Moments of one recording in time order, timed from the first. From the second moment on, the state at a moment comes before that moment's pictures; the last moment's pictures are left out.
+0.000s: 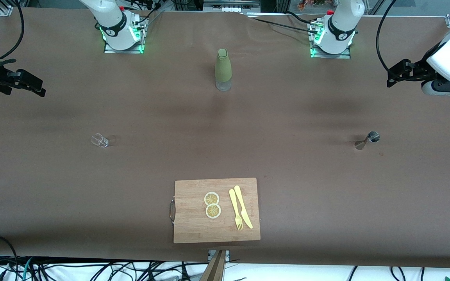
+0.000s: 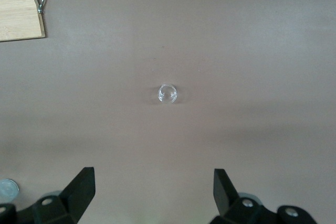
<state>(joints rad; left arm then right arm) 0.01 -0.06 -0.06 -1.68 0.00 1.51 0.00 0.03 0.00 -0.03 -1.61 -0.01 1.57 0.04</state>
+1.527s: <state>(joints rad) 0.13 -0.07 -0.05 -1.67 0.00 1.51 0.40 0.03 0.00 -0.03 -1.61 -0.01 1.57 0.04</state>
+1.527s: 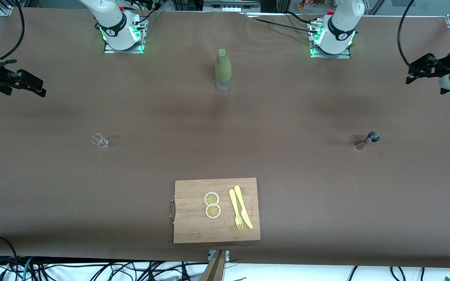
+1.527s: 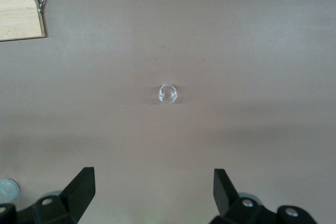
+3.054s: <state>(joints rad) 0.69 0.17 -0.04 -1.60 -0.30 1.50 1.49 -0.19 0.30 -0.05 -1.62 0.28 1.57 -1.39</state>
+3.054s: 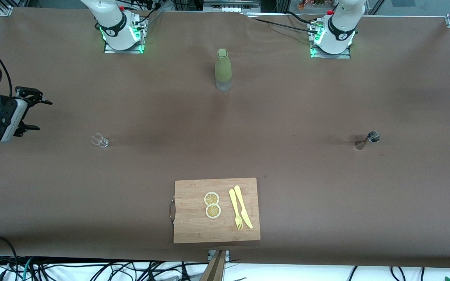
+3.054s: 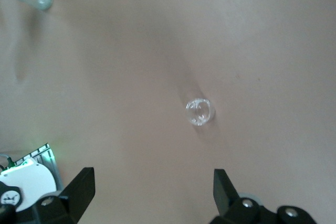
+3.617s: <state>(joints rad) 0.74 0.35 -0.04 -1.59 -0.48 1.42 1.83 -0.37 0.59 -0.05 -1.62 0.62 1.57 -1.96</state>
